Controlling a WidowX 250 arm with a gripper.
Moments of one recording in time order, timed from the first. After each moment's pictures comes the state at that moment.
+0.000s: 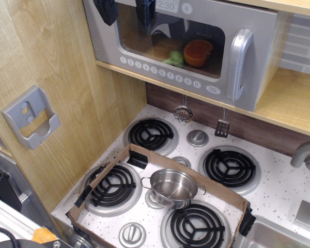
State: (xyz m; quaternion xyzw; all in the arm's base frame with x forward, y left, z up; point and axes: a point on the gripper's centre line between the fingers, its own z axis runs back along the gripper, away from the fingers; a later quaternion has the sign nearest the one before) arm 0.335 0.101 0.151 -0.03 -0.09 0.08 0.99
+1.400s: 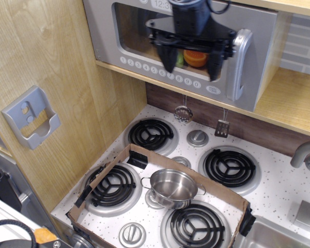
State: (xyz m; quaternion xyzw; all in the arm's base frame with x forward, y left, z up) arm 0.318 -0.006 0.119 0.00 -0.15 0.08 0.99
